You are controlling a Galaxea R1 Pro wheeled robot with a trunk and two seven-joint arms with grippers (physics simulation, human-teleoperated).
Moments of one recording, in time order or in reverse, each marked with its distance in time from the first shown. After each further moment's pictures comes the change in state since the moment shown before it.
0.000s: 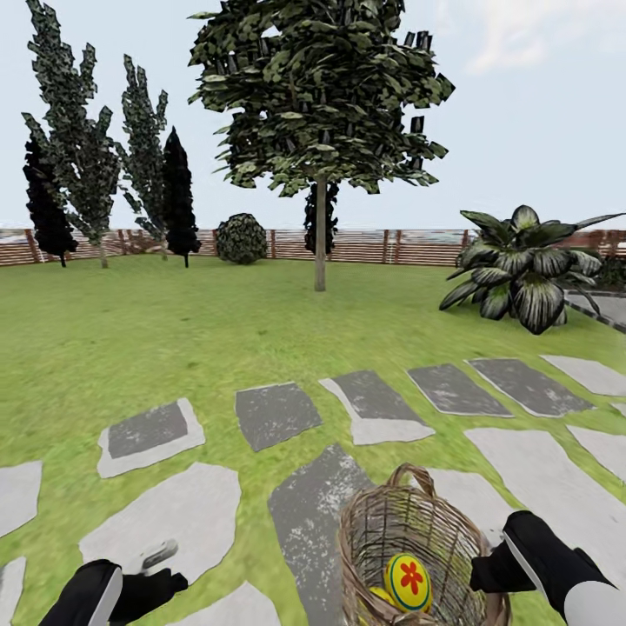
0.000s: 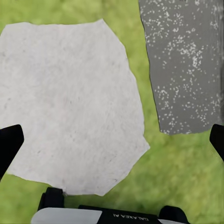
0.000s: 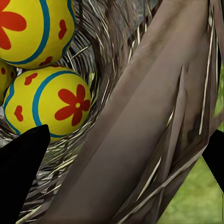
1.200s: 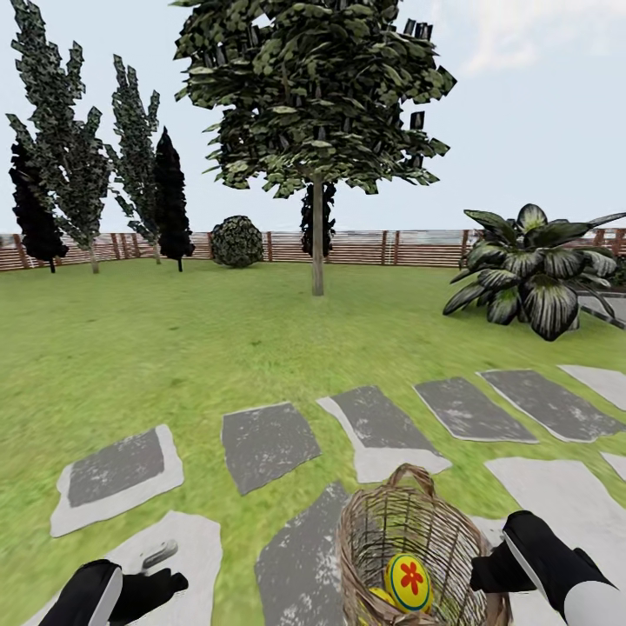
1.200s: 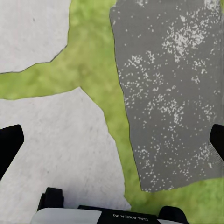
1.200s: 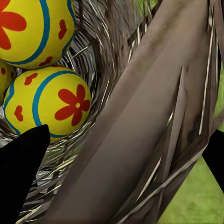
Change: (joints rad) left arm 0.000 0.000 0.000 -0.001 0.001 0.000 0.000; right arm 0.000 0.000 0.000 0.001 0.002 0.000 0.000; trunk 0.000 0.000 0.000
